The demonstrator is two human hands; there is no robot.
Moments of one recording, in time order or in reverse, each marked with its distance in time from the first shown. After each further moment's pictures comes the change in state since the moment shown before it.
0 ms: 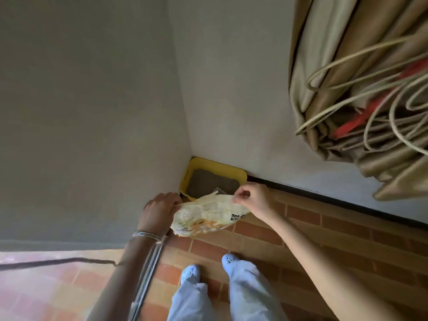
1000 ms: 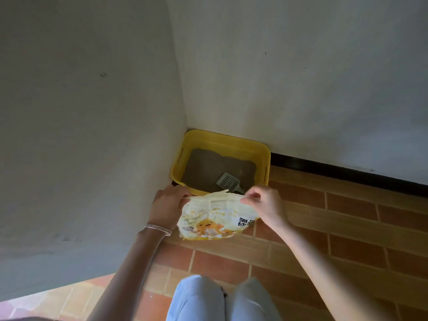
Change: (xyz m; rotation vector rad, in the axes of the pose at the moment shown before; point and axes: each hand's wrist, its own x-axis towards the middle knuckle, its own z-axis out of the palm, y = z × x) left_hand 0.139 -0.208 0.366 0.046 0.127 0.285; right_hand 0.107 0.319 0.259 -0.053 0.220 0.013
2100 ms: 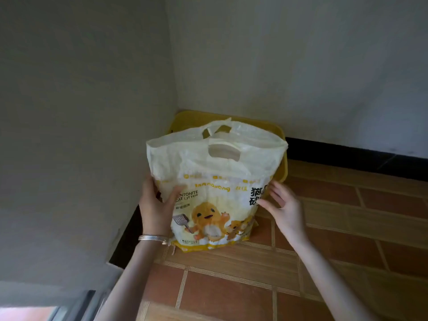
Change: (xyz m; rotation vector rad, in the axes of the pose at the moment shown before) left_hand -0.032 -0.075 0.215 -0.760 0.582 -0.275; right_hand -0.017 0.199 0.153 0.435 0.295 -0.113
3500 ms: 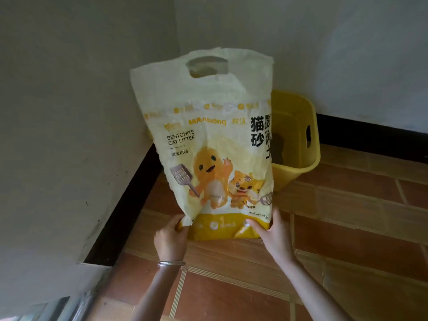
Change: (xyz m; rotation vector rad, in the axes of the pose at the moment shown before) left_hand -0.065 -0.156 0.051 0.385 -0.024 -0.215; right_hand -0.030 0.127 0.060 -0.330 -0.059 0.132
